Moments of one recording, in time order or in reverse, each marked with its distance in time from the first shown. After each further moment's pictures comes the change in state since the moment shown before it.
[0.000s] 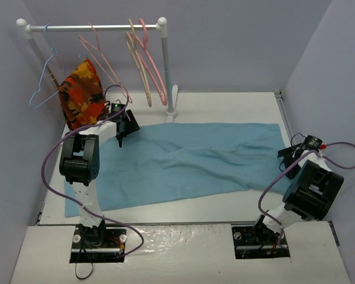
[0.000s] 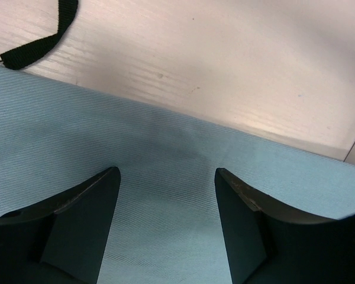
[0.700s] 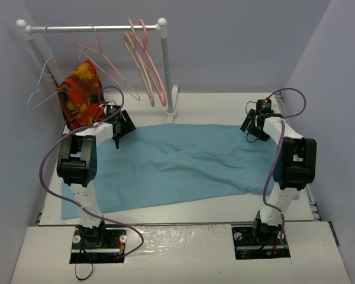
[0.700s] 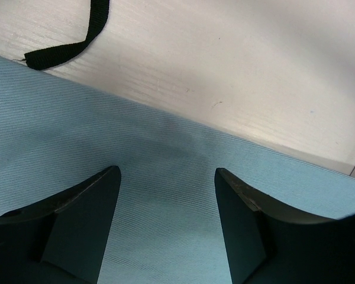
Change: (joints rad) left arm 0.038 -0.015 -0.030 0.030 -0.002 -0.009; right arm 0.510 0.249 0.458 -0.086 0.174 -0.277
